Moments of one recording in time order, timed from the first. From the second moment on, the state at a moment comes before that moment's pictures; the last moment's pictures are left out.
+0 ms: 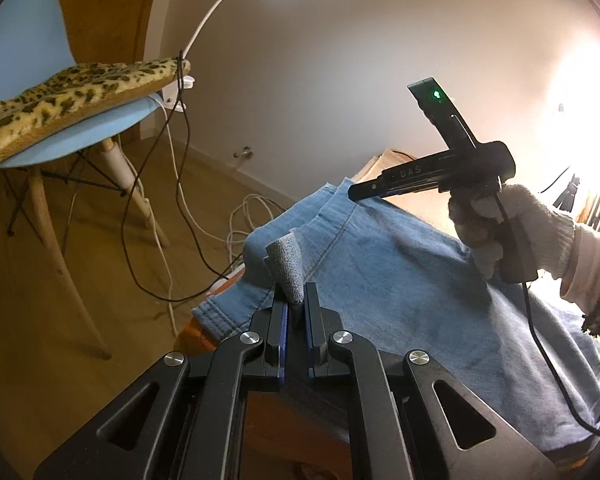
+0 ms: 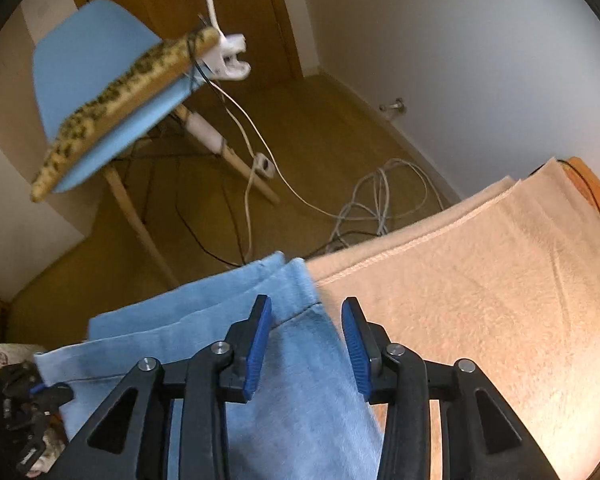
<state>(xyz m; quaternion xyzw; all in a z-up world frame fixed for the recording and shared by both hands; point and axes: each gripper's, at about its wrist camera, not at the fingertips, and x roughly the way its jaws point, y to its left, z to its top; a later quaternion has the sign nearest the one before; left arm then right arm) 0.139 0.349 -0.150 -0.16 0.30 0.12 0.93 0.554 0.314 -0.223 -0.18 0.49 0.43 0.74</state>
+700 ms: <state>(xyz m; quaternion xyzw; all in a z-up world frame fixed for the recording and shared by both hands) 0.137 0.369 -0.155 -0.17 0.32 0.15 0.92 0.540 0.337 -0.208 -0.20 0.45 0.41 0.77</state>
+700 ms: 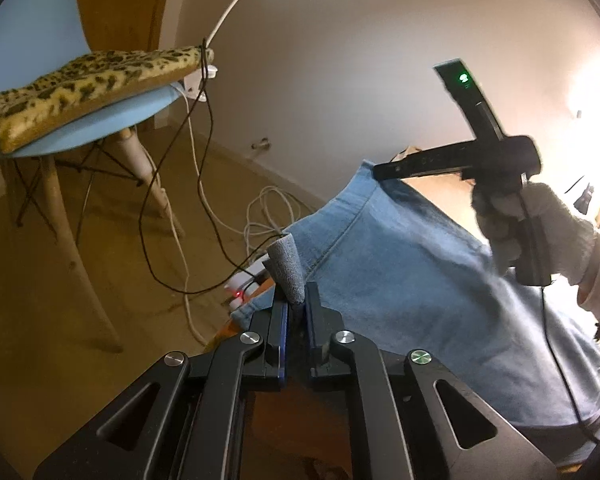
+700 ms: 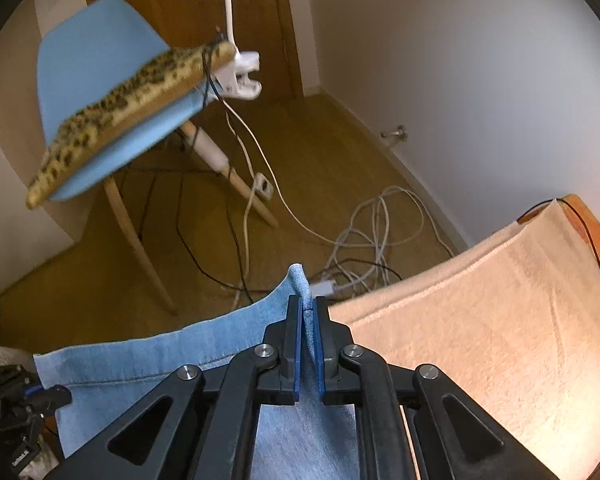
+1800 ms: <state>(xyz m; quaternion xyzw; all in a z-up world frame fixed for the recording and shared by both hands) 0.130 0.218 -0.058 -0.13 0.31 -0.06 0.94 0.392 -0.014 -0.032 -0.08 0.39 0.23 0.89</state>
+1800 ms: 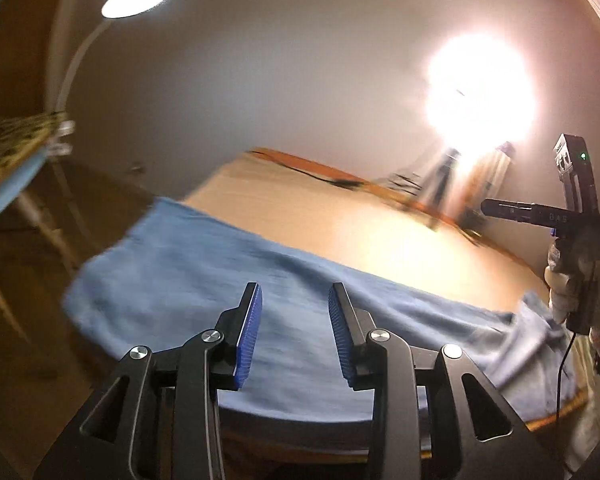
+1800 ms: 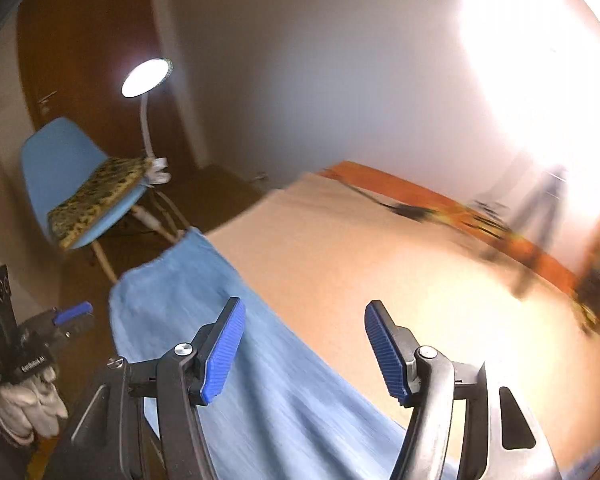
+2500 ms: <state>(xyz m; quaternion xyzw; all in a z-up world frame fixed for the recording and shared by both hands) 0.144 0.071 -0.103 -0.05 0.40 -0.22 0.89 0.372 -0.325 -0.084 0.10 0.53 -0.06 0.84</state>
